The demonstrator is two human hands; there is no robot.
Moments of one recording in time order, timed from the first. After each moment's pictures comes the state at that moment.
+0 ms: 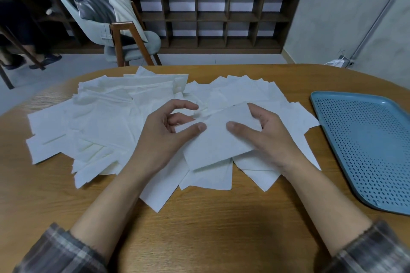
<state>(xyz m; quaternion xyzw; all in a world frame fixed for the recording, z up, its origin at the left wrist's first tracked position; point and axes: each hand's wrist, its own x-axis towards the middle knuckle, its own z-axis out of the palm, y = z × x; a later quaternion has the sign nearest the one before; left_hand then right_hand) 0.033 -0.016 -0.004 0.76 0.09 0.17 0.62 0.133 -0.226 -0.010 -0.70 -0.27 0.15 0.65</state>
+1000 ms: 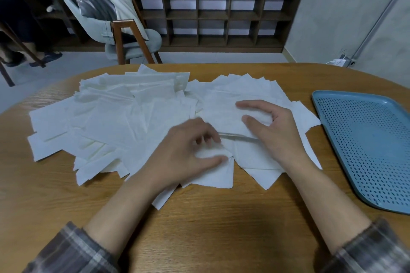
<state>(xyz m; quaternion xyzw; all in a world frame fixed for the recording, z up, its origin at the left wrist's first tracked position) 0.036 -0.024 -0.029 0.92 -0.08 0.18 0.34 0.147 -0.231 -0.020 -0.76 -0.26 0.01 0.60</state>
